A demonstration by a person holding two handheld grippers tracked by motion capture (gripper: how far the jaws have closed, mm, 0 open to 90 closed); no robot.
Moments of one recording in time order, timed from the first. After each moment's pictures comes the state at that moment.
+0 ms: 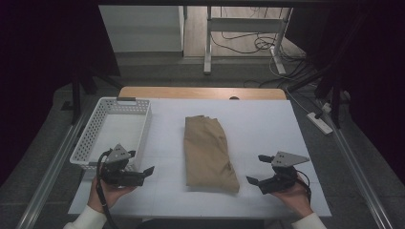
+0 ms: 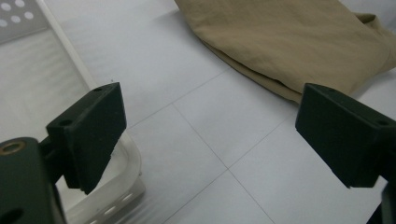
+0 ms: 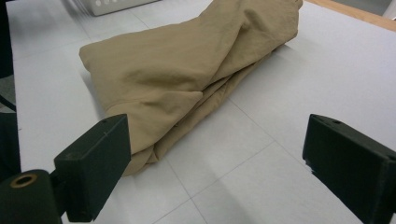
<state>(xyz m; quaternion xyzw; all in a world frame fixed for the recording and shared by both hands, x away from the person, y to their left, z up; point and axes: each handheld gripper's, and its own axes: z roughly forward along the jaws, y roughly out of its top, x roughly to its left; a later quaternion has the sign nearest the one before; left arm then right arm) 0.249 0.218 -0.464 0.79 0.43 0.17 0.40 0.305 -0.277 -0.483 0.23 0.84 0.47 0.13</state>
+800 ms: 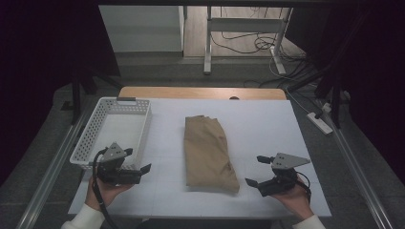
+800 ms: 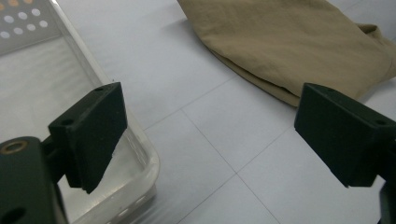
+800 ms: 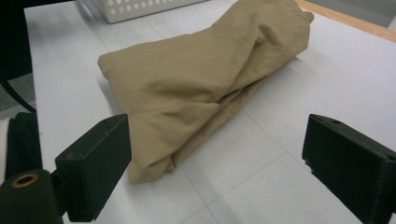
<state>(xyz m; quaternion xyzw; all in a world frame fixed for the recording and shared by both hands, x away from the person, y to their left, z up) 0.253 0.226 -0.463 0.79 0.43 0.17 0.41 0.295 -0.271 -0.474 0.22 0.84 0.48 0.13</state>
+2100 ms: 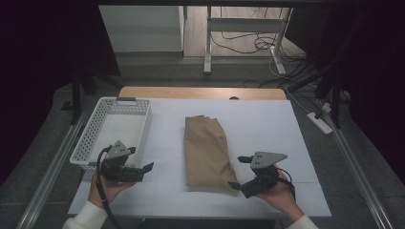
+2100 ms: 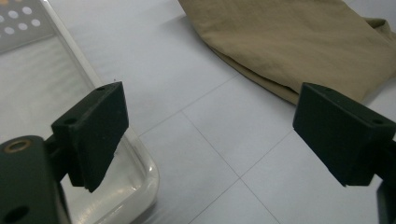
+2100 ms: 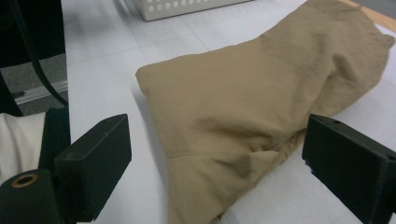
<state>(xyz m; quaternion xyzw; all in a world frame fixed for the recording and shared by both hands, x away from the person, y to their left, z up) 0.260 0.221 -0.465 0.79 0.42 0.17 0.40 0.295 -0.218 -0.466 0.16 0.87 0.46 0.10</state>
